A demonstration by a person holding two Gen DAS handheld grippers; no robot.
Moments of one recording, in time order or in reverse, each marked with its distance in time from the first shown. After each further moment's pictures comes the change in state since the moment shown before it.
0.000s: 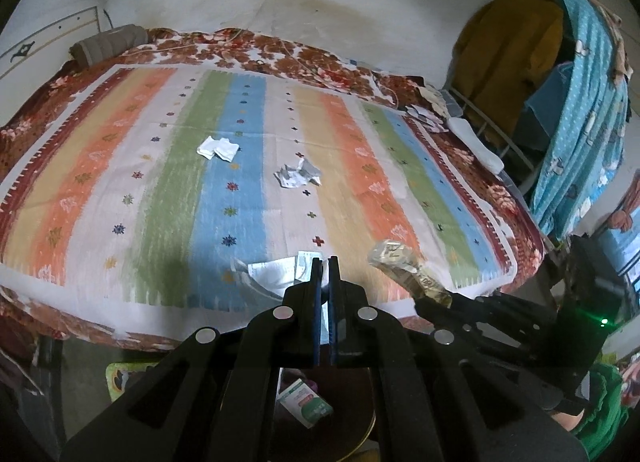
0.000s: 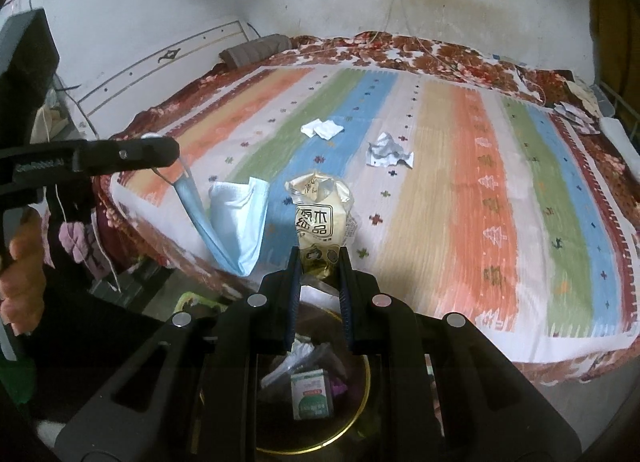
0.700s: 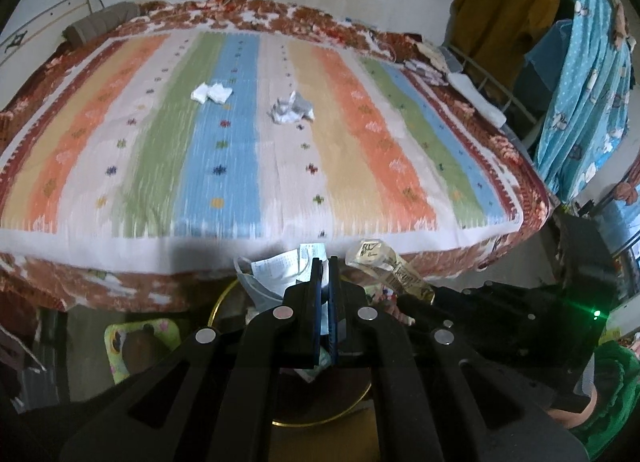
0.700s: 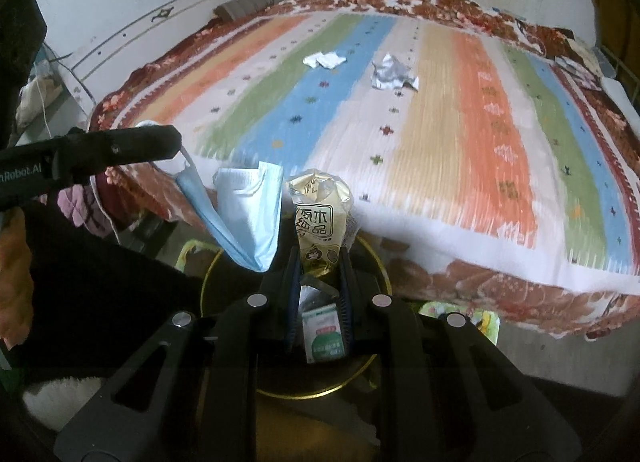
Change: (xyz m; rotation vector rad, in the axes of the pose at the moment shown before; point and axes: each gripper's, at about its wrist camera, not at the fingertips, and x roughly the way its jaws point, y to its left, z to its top) left arm 0.014 -0.015 -0.066 0.026 0.138 0.034; right arm 0.011 0.016 -0.068 0.037 0.177 0.002
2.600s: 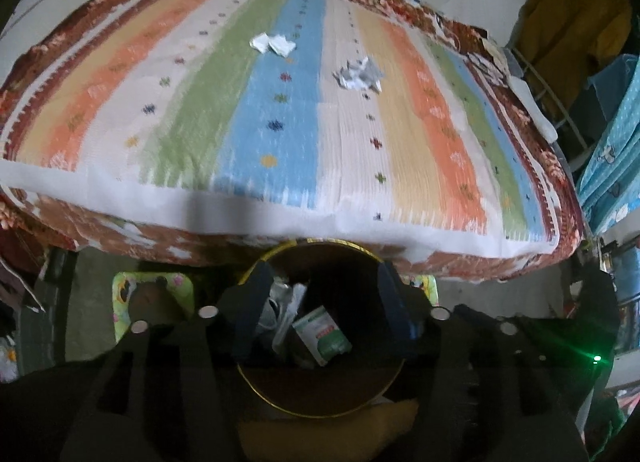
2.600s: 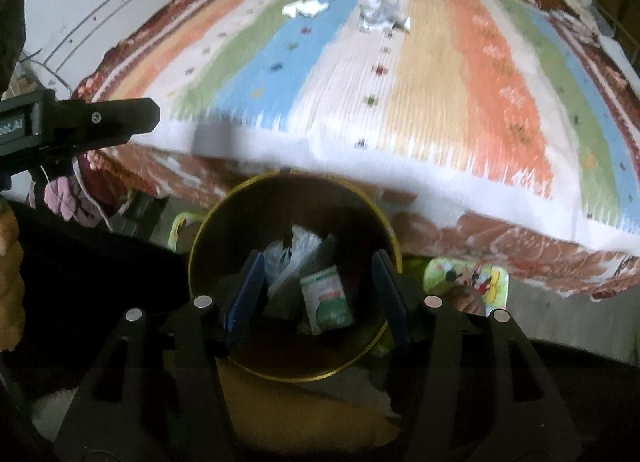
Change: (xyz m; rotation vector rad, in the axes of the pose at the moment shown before) left arm 0.026 0.040 0.005 -0.178 0.091 0.113; right arm 0.036 -0.004 -0.005 0.073 0.130 -0.027
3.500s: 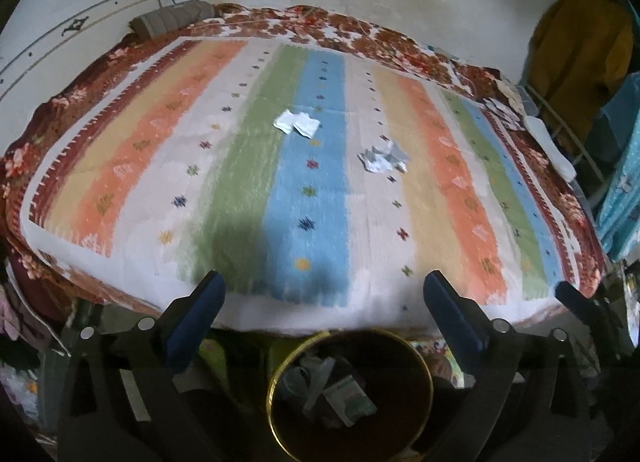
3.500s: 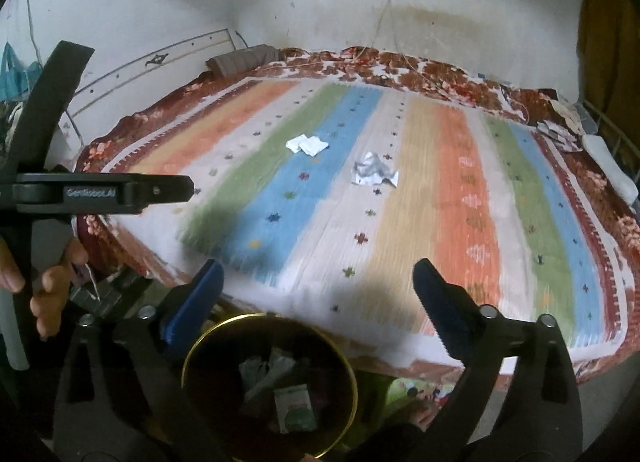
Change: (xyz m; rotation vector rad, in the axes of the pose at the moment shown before) left arm -0.020 0.009 0.072 0.008 -0.171 0.099; right arm -0.067 0.003 0.078 -0.122 -0.364 -0.059
